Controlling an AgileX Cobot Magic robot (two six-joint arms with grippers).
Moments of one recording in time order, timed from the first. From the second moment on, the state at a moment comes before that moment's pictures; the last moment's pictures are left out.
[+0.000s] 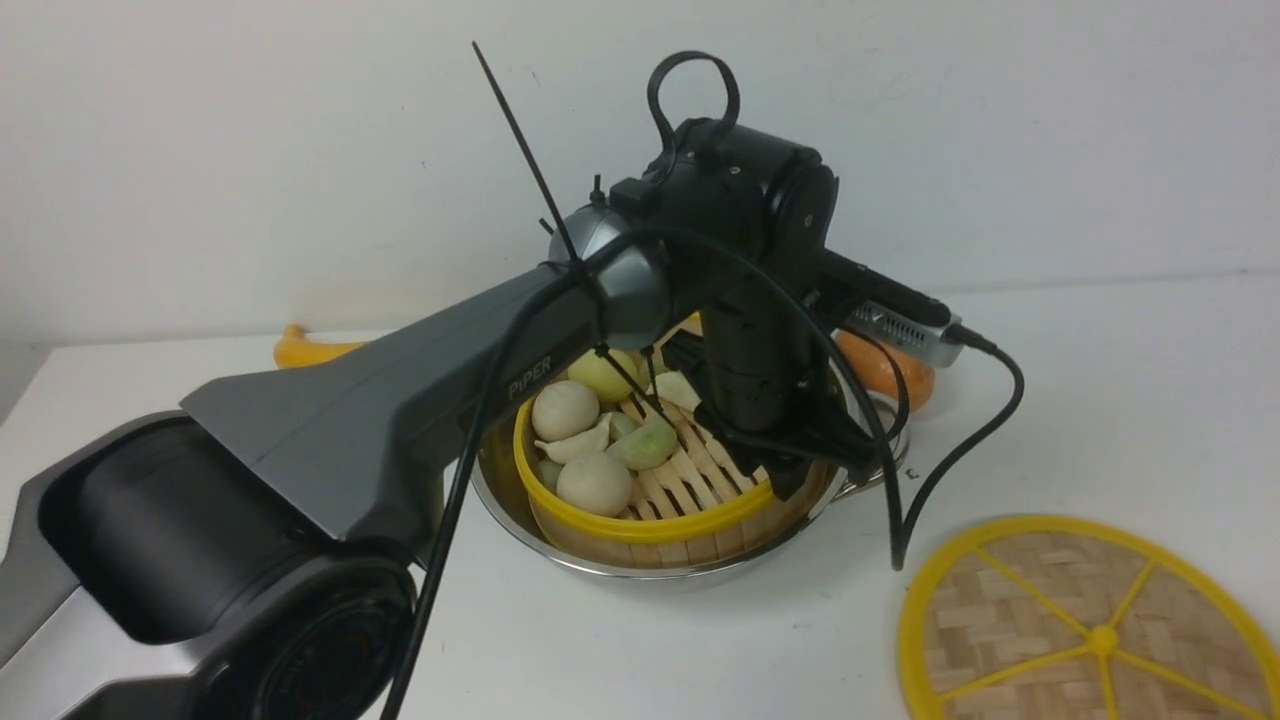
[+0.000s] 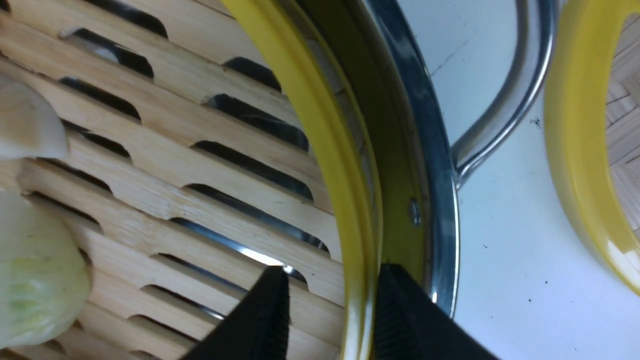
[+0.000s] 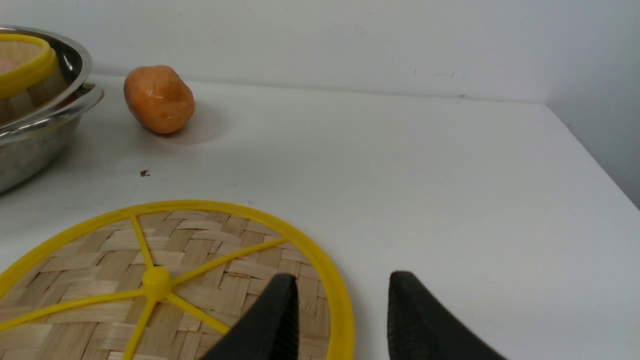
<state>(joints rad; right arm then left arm) -0.01 -0.01 0.02 -0.10 0.41 0.06 -0.68 2.26 -2.07 -0.02 1.24 0.07</state>
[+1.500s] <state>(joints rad) -0.01 -0.01 0.02 -0.10 0.41 0.06 -0.68 2.26 -2.26 -0.10 1.24 0.08</state>
